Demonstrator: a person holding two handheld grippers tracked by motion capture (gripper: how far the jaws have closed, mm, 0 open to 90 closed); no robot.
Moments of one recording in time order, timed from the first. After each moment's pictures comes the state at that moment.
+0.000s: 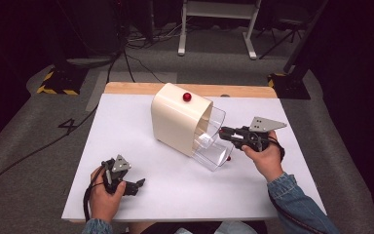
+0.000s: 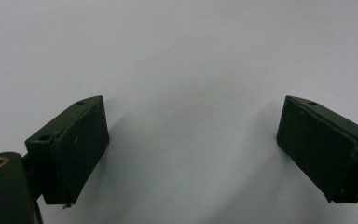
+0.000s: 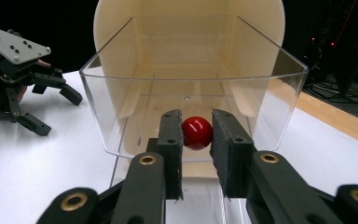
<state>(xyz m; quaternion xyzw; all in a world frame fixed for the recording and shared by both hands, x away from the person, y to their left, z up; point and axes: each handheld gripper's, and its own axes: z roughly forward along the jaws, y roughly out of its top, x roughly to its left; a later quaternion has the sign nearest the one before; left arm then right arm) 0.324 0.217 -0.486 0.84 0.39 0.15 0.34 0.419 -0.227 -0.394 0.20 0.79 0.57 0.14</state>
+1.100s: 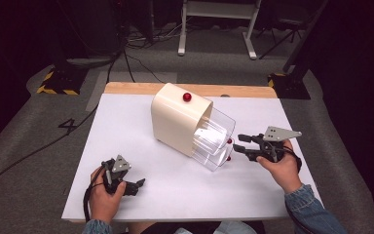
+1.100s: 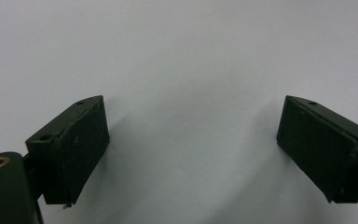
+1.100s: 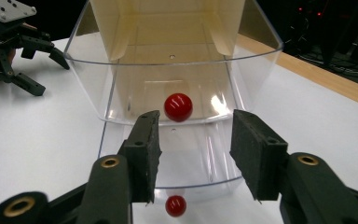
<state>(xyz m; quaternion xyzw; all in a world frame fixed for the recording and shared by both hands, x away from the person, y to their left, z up) 0.323 0.217 -0.486 0.84 0.39 0.15 0.34 0.397 -0.269 -0.403 0.23 0.81 0.52 0.15</state>
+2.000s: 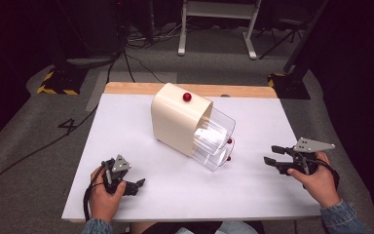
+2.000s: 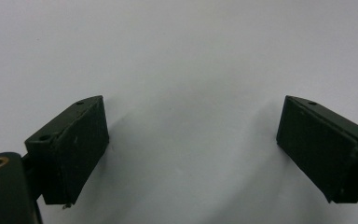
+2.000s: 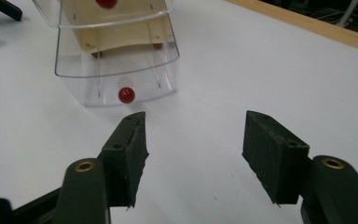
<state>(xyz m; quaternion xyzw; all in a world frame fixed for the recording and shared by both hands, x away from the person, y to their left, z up) 0.324 0.217 -0.486 0.84 0.39 0.15 0.34 0.367 -0.357 -0.415 0.32 0.82 0.45 0.16</state>
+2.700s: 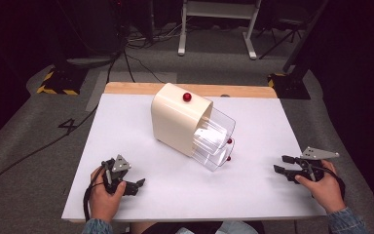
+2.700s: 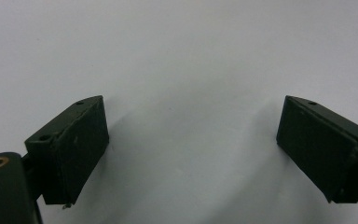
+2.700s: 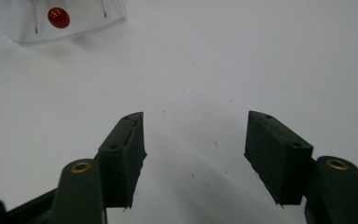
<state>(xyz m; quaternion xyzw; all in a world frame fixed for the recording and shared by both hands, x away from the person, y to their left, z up) 0.324 0.217 -0.486 0.84 0.39 0.15 0.34 0.365 -0.398 -0.460 0.37 0.82 0.41 0.16</state>
